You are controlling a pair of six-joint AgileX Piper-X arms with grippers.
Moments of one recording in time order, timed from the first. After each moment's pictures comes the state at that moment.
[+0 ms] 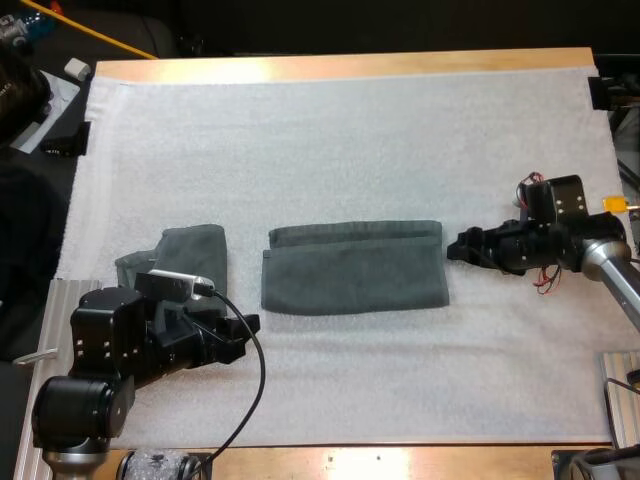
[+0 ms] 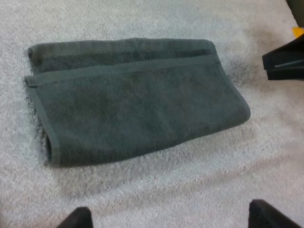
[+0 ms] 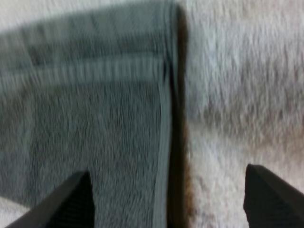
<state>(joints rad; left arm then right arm) -0.08 0.62 -0.72 1.07 0.56 -1.93 0.19 1.52 -0.86 0.64 -0.50 -1.53</state>
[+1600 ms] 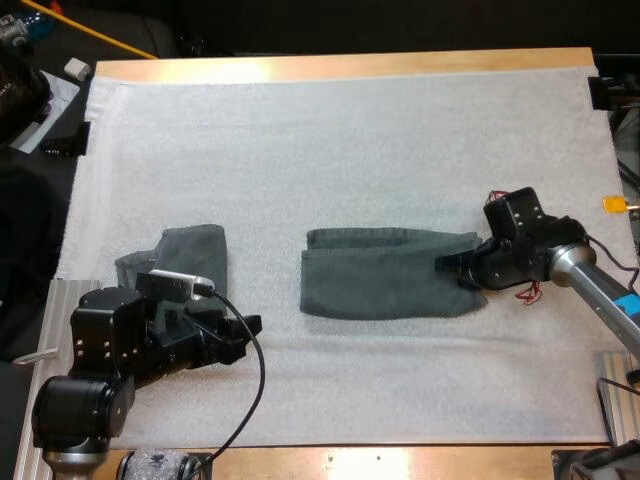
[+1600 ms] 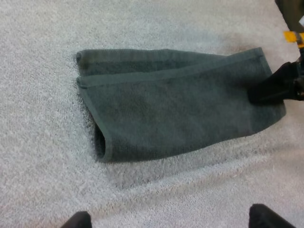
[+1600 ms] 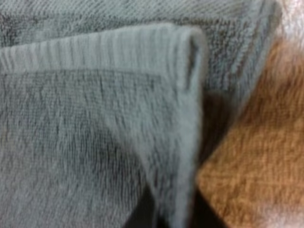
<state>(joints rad) -0.08 0.62 -0.72 1.07 0.58 -1.93 0.35 1.53 -0.87 0.75 -0.22 -1.48</state>
